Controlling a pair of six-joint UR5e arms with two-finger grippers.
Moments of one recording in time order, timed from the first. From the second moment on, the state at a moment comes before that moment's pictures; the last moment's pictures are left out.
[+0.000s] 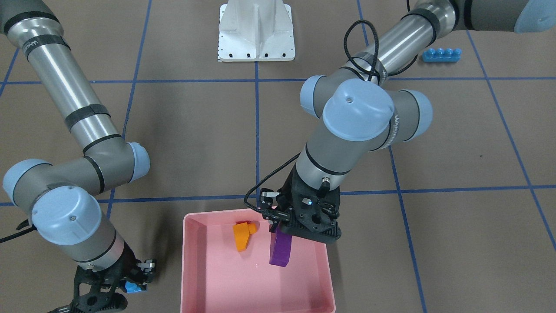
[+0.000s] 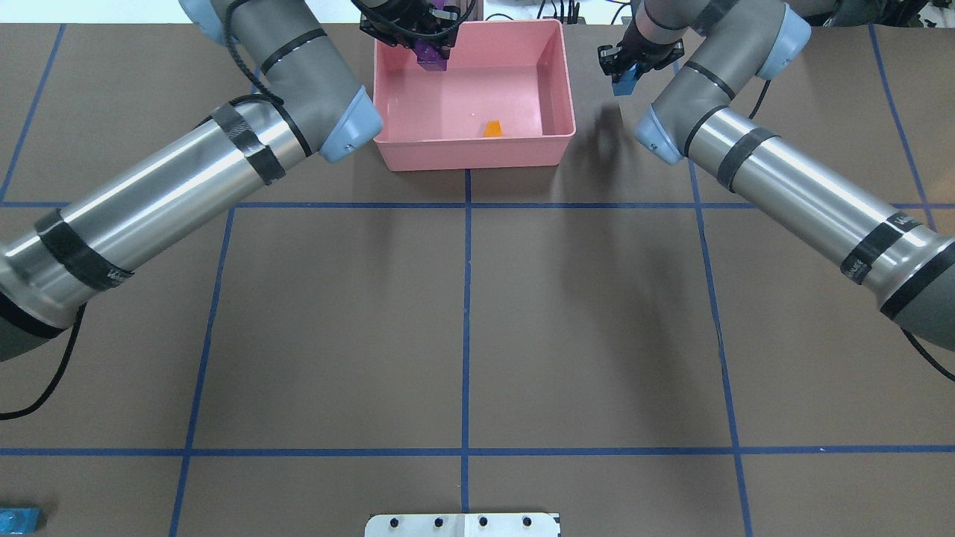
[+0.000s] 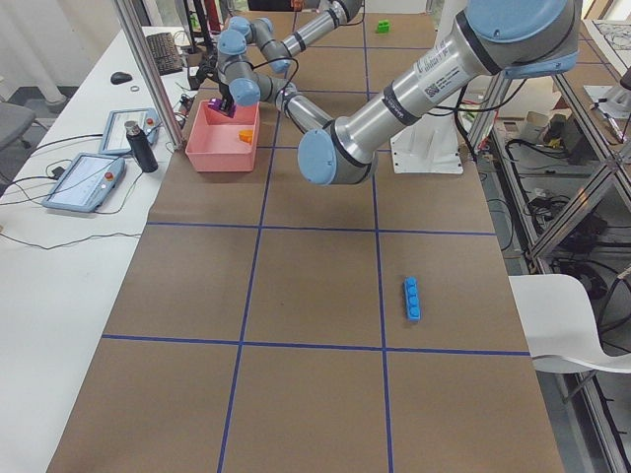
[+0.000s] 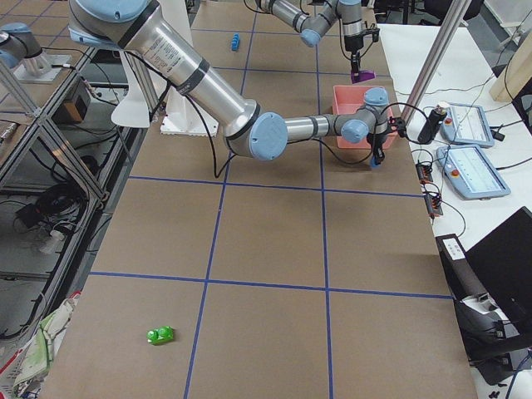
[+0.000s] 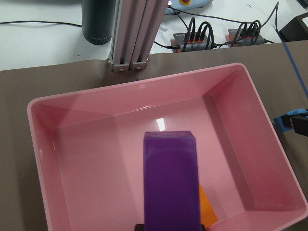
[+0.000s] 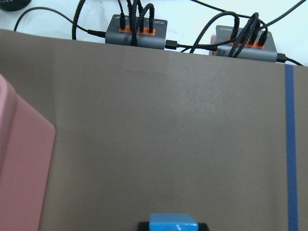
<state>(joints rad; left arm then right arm) -0.87 -2.66 -1.05 -2.07 -2.01 -0.95 0.99 -0.62 0.77 -0.98 1.98 0.77</state>
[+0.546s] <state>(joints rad) -0.82 -2.69 -0.99 -2.06 -1.89 -1.07 1.09 -0.62 0.84 -1.01 2.14 0.77</state>
